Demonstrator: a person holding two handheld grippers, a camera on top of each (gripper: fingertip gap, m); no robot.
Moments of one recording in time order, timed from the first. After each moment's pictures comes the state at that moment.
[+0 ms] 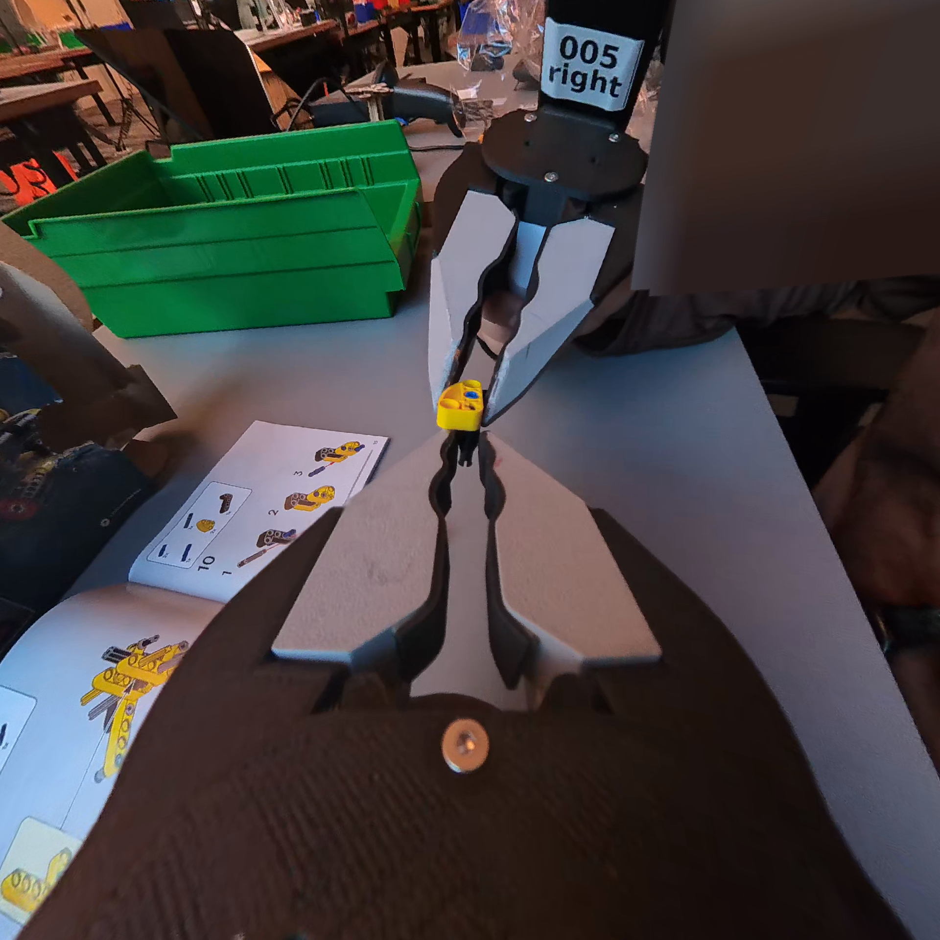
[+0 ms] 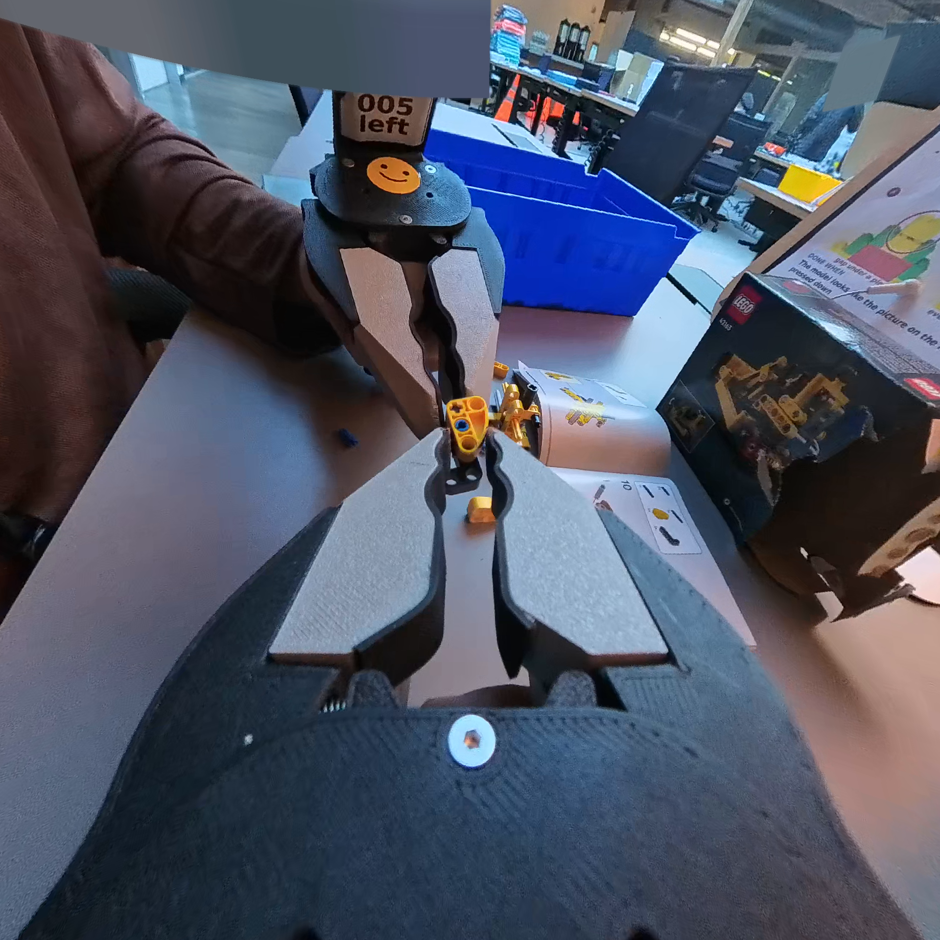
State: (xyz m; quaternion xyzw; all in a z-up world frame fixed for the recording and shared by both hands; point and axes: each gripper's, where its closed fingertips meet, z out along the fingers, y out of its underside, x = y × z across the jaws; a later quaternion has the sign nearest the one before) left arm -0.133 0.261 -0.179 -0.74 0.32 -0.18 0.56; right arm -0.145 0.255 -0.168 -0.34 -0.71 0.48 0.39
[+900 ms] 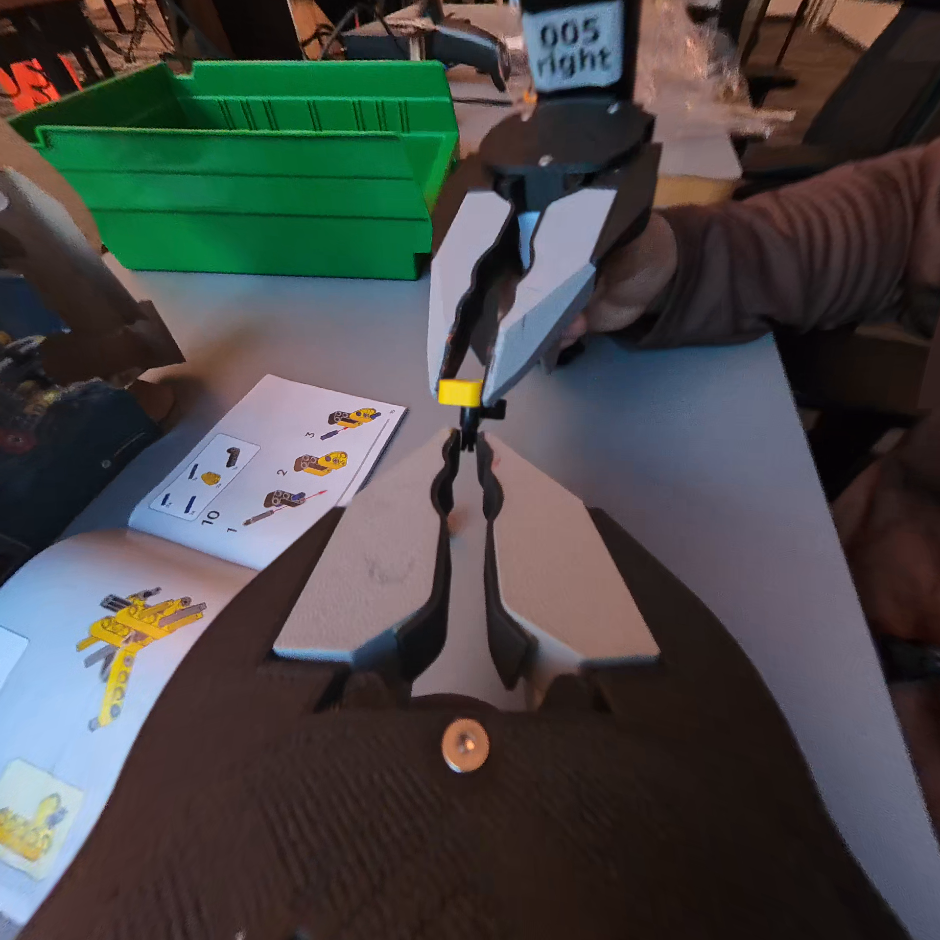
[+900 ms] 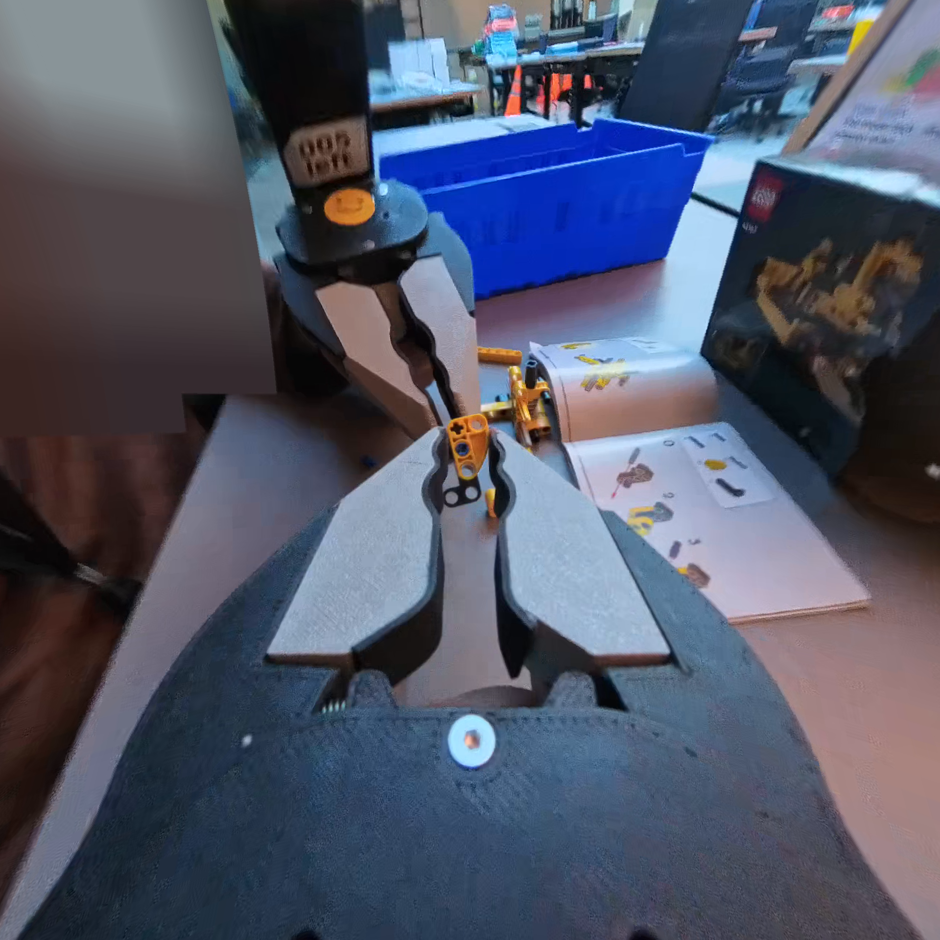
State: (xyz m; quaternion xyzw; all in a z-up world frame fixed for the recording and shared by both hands) left arm -0.143 0.269 -0.188 -0.78 0.27 -0.19 0.53; right arm -0.153 0.269 -0.173 -0.43 -0.64 0.56 0.28
